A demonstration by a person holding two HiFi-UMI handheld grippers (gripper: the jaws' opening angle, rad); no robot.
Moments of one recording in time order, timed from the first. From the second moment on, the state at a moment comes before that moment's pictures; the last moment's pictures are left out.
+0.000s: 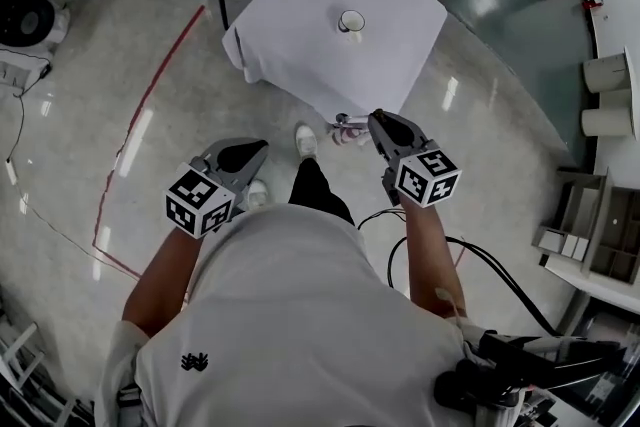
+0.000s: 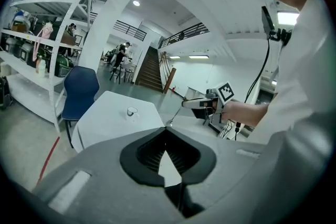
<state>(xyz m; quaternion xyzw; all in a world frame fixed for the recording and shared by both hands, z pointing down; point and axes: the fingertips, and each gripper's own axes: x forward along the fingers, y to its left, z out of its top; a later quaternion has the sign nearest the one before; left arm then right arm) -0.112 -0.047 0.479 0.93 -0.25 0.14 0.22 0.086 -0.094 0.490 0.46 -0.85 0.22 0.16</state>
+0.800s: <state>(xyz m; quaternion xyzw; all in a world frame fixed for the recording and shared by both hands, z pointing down) 0.005 -0.245 0.466 0.89 -0.36 0.16 0.23 0.206 -0.369 0.561 0.39 -0.87 0.23 0.18</state>
